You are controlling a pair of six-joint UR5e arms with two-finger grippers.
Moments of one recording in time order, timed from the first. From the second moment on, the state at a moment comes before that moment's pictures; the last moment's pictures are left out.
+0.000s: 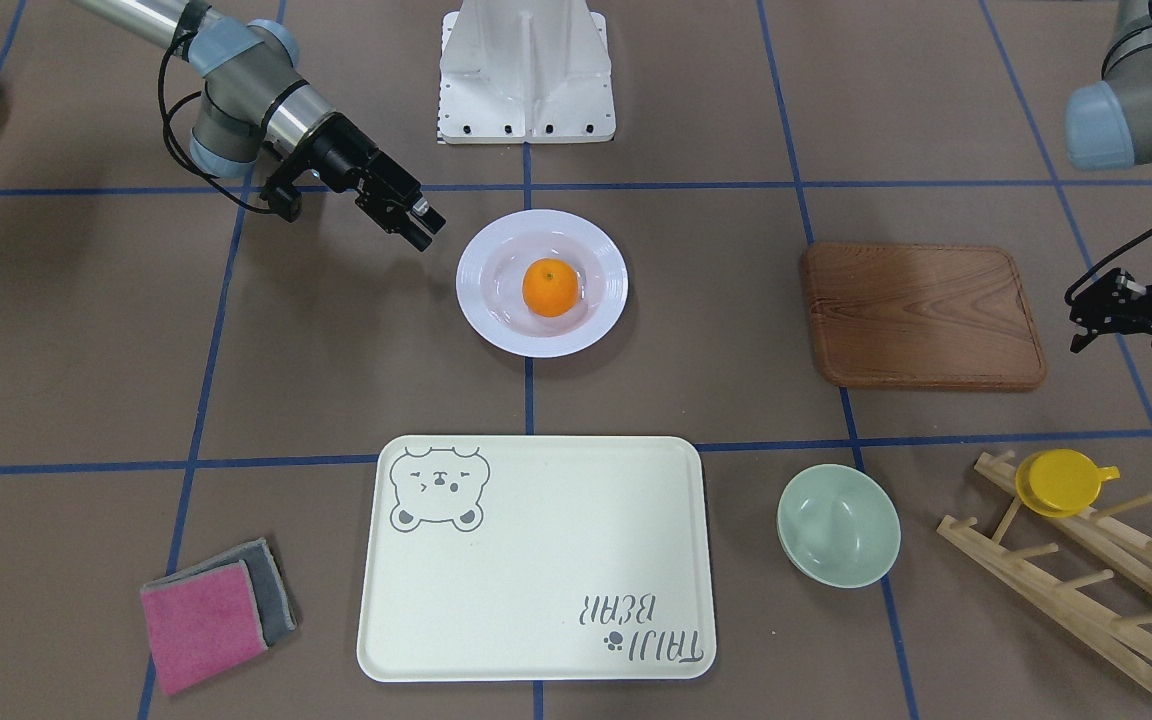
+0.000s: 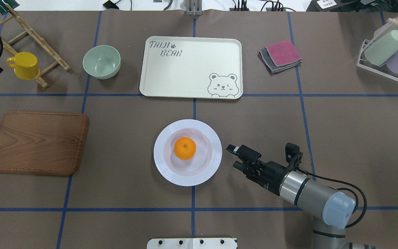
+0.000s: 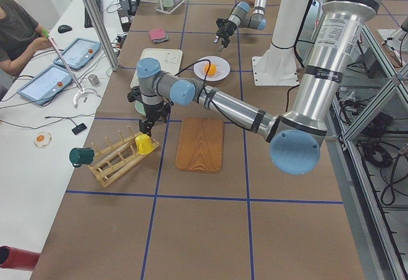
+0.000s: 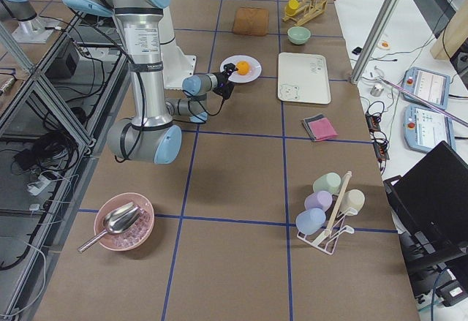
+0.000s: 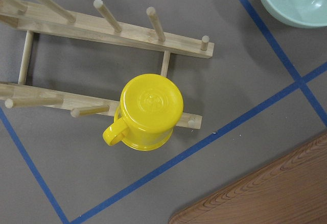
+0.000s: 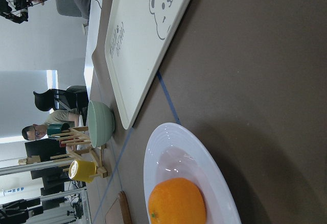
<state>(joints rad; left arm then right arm) -1.24 -1.84 -1.69 -1.55 -2.20 0.09 0.19 -1.36 1.56 -0.02 1.18 2.01</state>
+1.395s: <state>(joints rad) -1.24 -1.83 -1.70 -1.55 -2.24 0.09 0.18 -1.23 1.43 -0.02 1.18 1.94</state>
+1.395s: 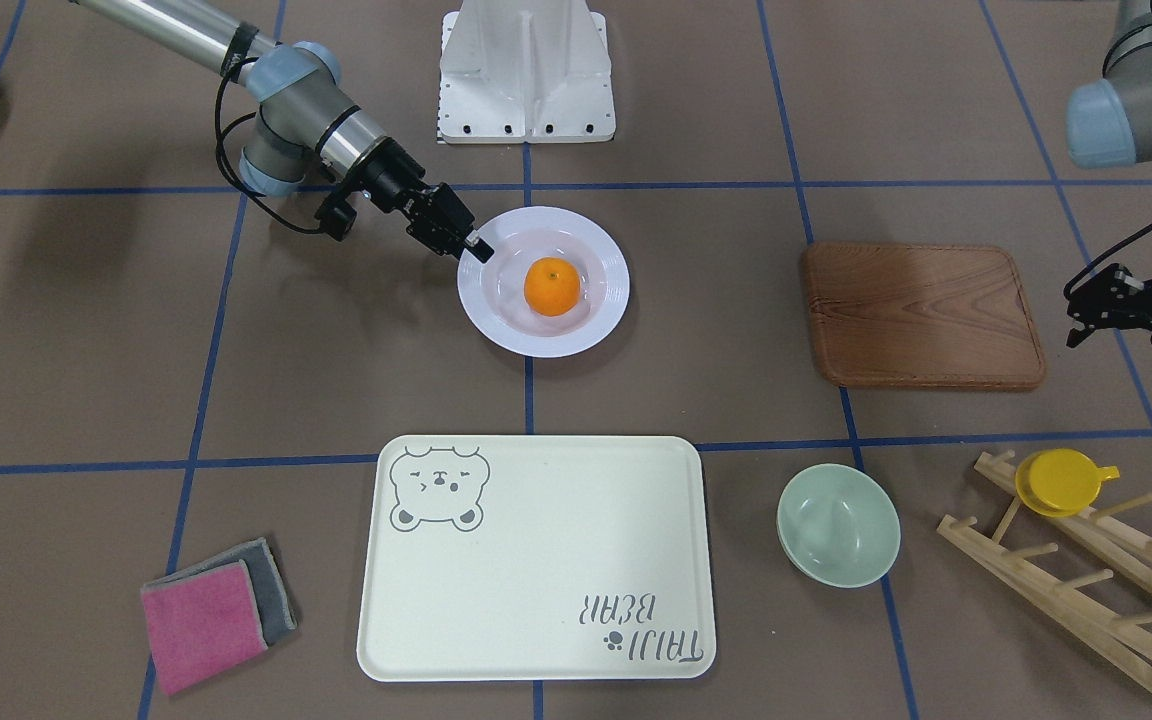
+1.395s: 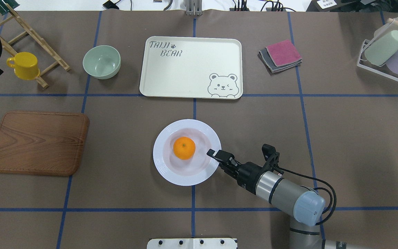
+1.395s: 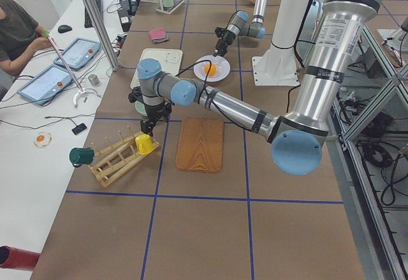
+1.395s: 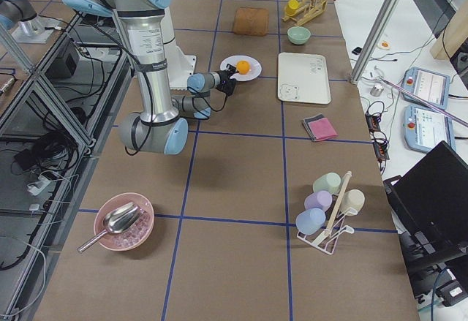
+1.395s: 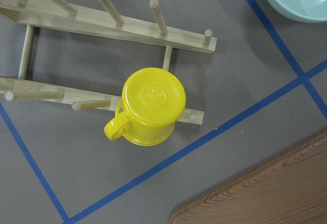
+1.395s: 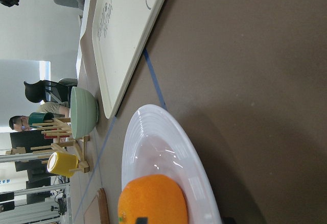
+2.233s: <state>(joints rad) -1.25 -1.83 -1.70 -1.55 -2.27 0.08 0.18 -1.21 1.45 -0.02 1.11 1.94</state>
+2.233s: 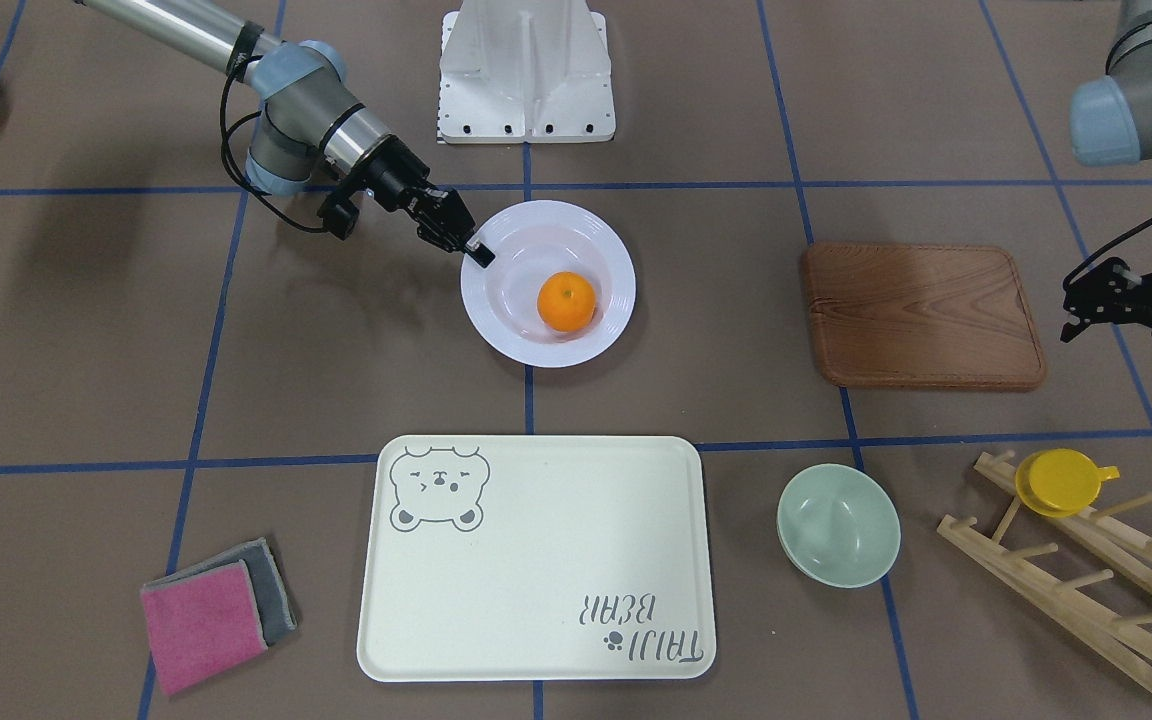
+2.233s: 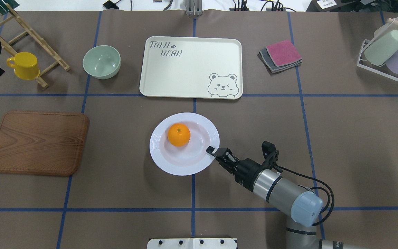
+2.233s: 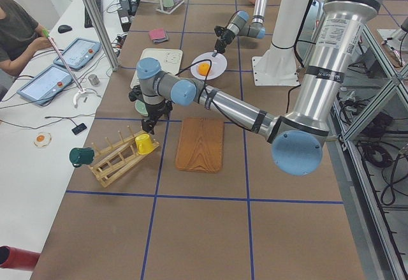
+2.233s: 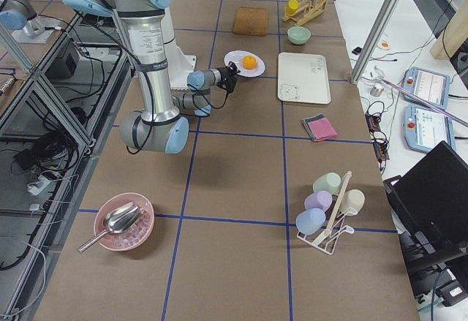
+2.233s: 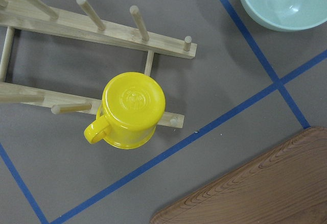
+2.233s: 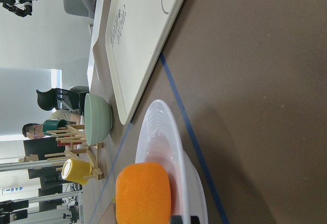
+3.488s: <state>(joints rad) -1.26 -1.78 -1.77 -1.55 -2.29 0.08 0.38 -0.88 1.15 -0.27 0.94 2.15</state>
